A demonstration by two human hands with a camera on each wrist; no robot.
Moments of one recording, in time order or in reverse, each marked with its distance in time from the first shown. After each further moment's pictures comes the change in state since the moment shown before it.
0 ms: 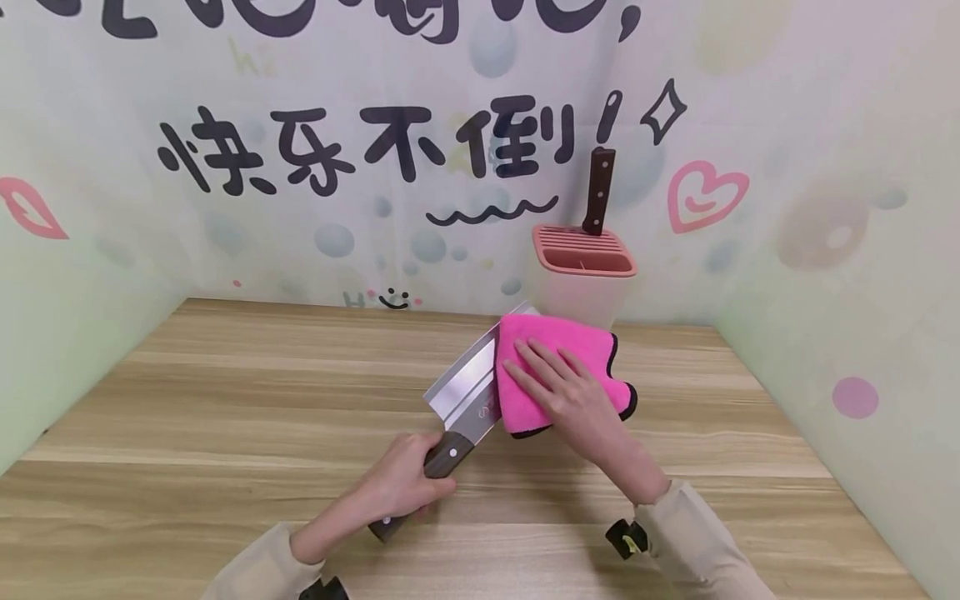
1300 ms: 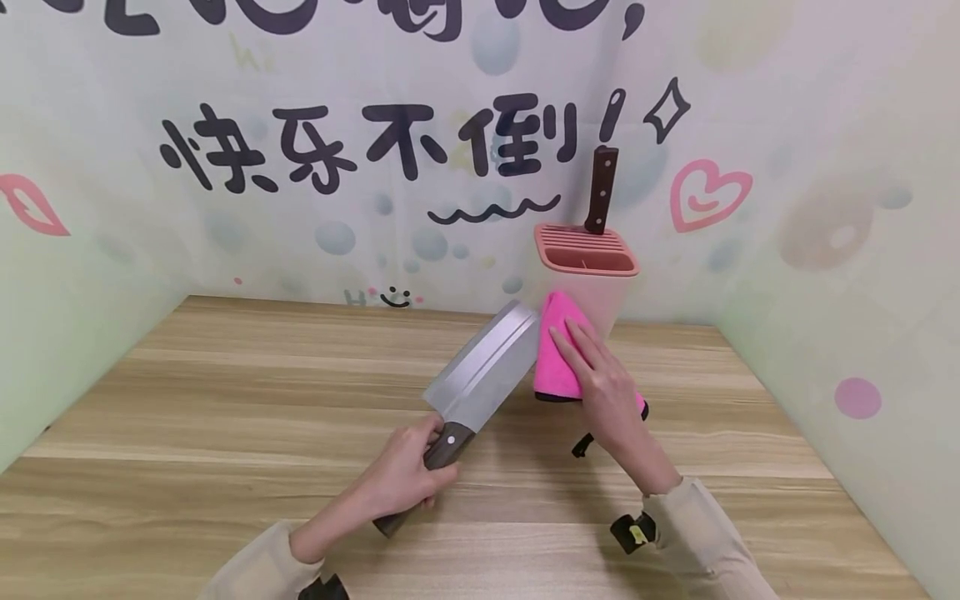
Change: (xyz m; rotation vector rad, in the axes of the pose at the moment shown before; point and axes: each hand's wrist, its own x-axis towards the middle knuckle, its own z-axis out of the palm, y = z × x) left_hand 0.001 0.001 -0.001 -0.159 0.048 0.050; right_hand -0.010 0.016 0.006 0.246 0.234 0.350
